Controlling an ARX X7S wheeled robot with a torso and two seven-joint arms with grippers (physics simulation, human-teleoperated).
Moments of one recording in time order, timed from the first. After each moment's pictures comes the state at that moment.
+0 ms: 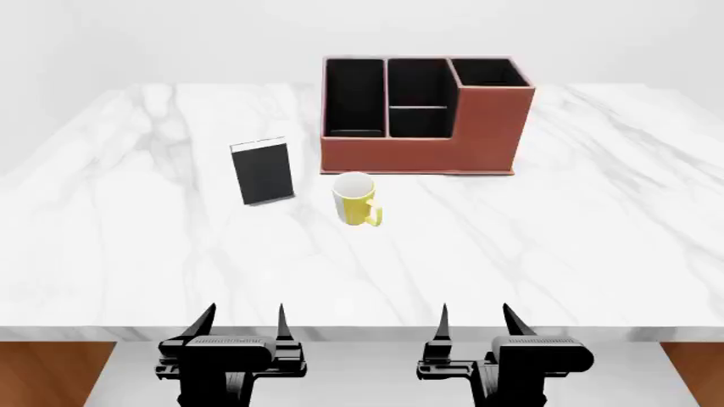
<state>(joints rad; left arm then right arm) 0.00 0.00 0.00 0.00 0.00 0.00 0.00 0.00 0.00 0.00 0.00 0.00 0.00 0.00</state>
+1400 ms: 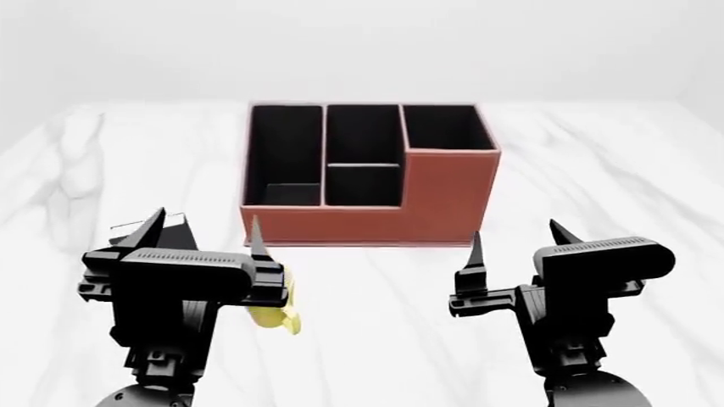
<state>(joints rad) -0.18 -0.14 0.12 0.77 0.02 -0.76 -0.13 0.20 0.20 -0.06 -0.68 0.02 0.81 0.04</state>
